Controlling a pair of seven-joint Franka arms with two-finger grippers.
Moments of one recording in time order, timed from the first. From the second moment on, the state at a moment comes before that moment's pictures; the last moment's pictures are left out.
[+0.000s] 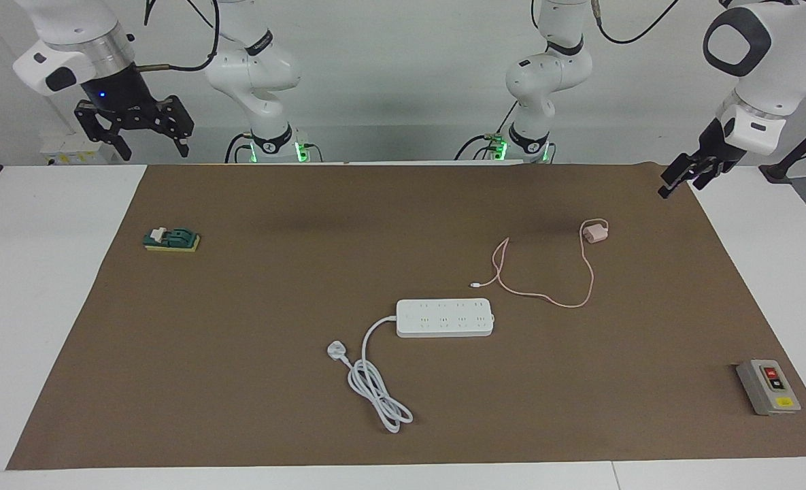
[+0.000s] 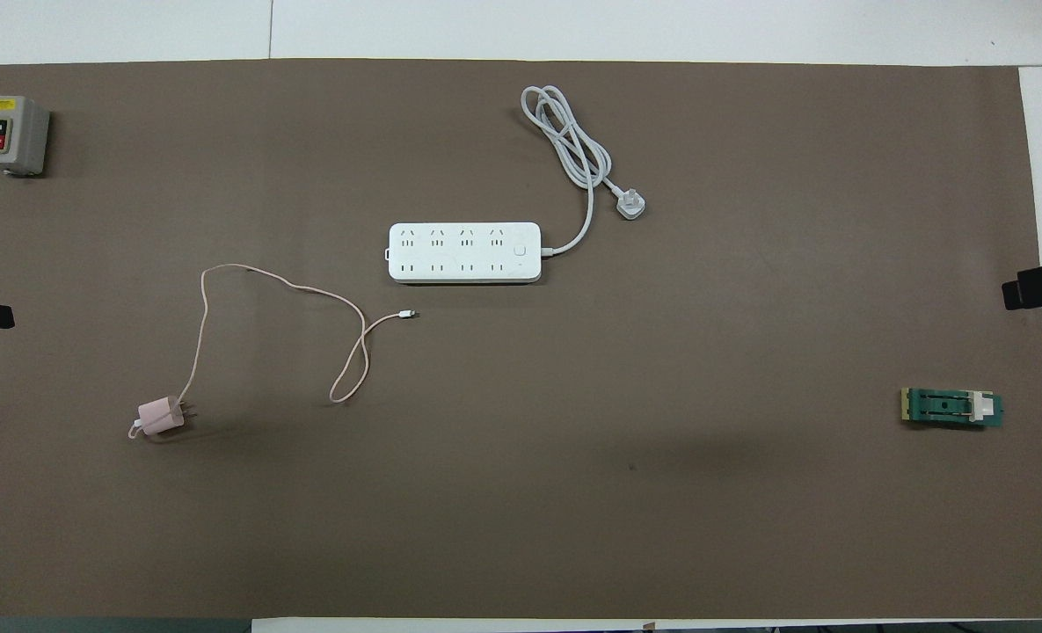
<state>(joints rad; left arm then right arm) 0.27 -0.15 -0.07 -1.88 -0.09 1.75 0.00 0.03 -0.10 -0.09 -1.55 -0.01 1.45 -0.11</state>
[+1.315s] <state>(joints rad) -0.01 -0.03 -0.05 -1.66 -0.03 1.58 -0.02 0.01 -0.11 -0.08 -1.58 -0.01 1.43 -0.11</state>
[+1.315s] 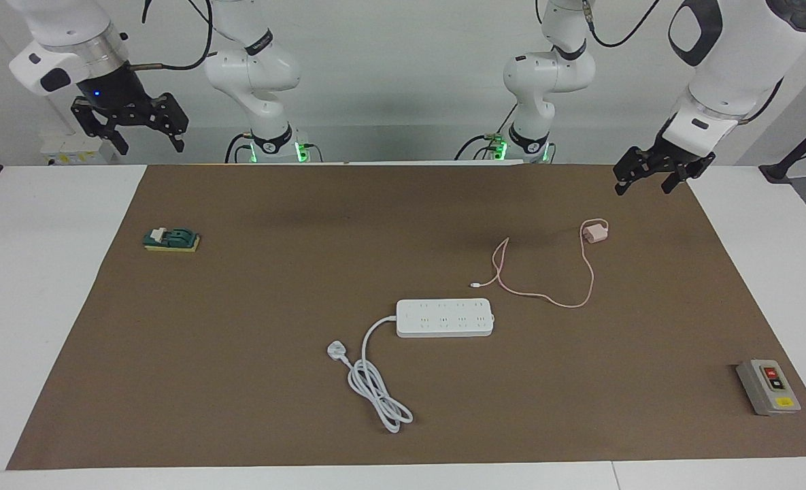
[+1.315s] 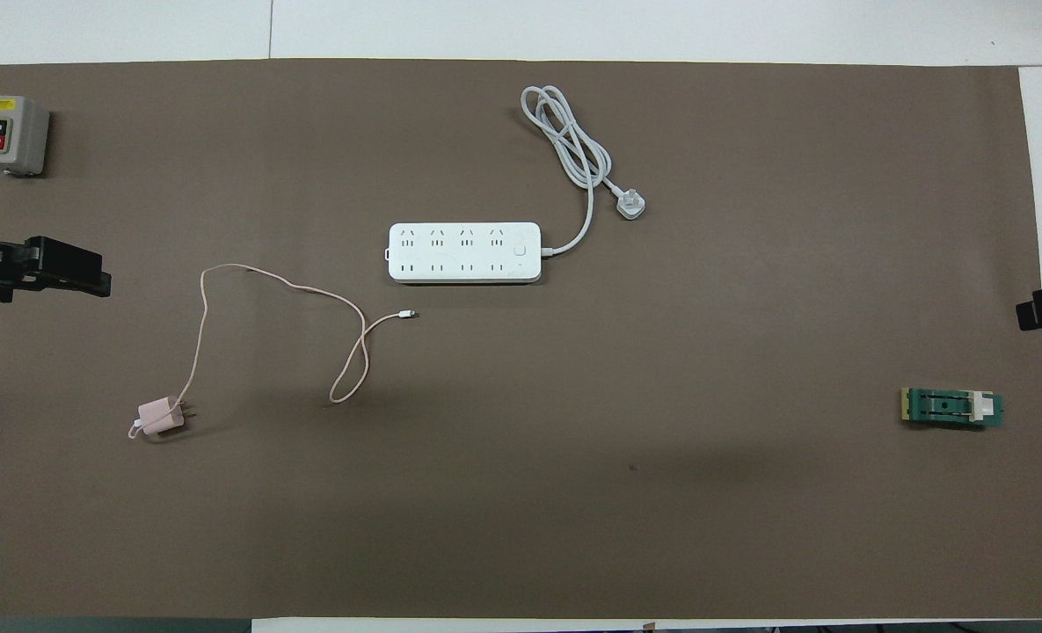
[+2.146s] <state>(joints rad) -0.05 -0.01 -0.05 -1.64 -0.03 1.57 -0.01 0.01 -0.11 -0.08 -1.59 -0.03 1.43 -0.11</state>
